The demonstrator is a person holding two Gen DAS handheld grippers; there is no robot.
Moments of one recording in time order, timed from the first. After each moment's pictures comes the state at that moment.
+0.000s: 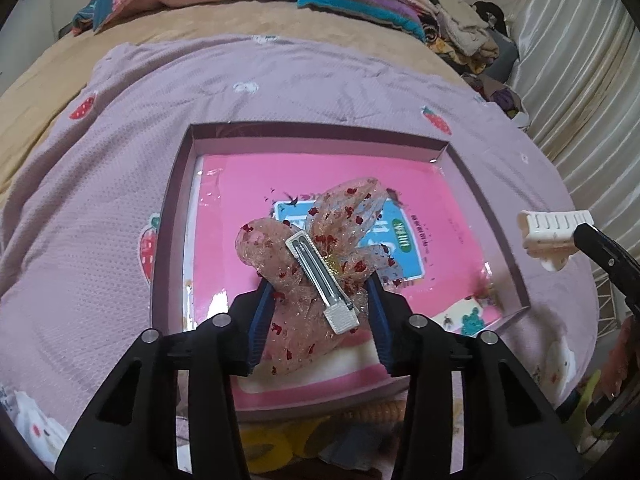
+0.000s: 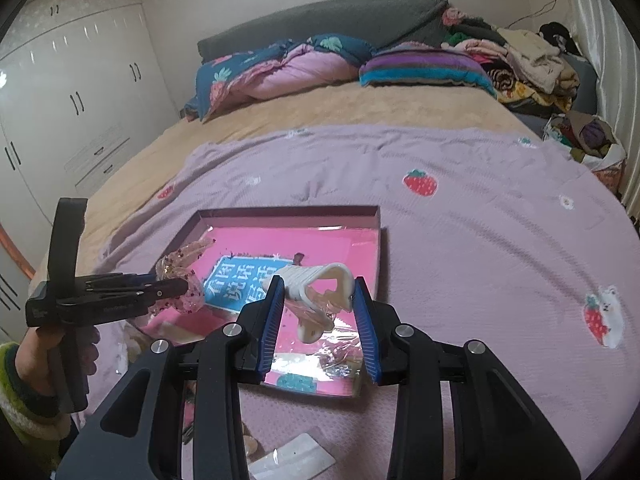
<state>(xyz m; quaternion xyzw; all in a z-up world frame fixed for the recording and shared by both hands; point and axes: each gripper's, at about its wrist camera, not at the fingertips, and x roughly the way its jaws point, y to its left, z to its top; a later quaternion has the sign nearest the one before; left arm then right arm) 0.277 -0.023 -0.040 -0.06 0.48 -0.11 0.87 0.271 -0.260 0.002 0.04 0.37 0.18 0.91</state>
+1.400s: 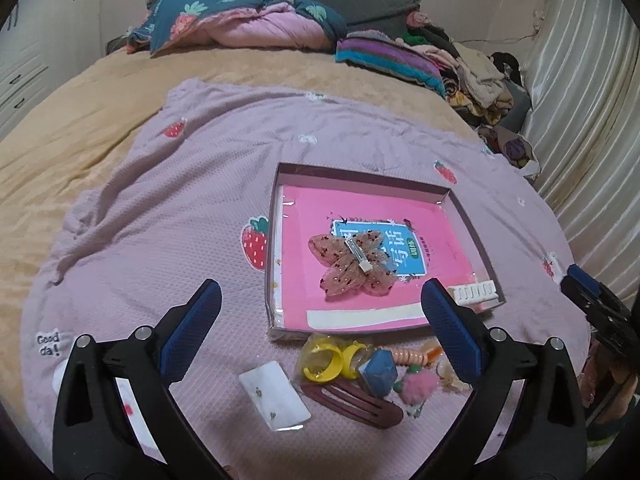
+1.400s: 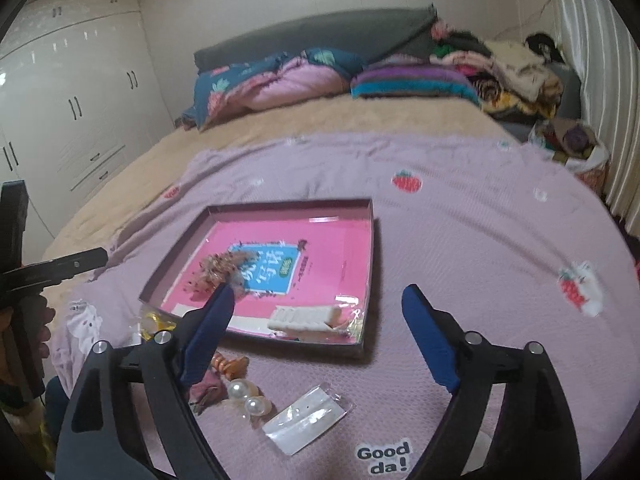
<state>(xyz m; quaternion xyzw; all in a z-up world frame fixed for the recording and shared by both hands) 0.187 0.032 0.032 -0.09 0.41 -0.05 0.91 0.199 -0.268 0.022 0.04 0.34 0.16 0.93</state>
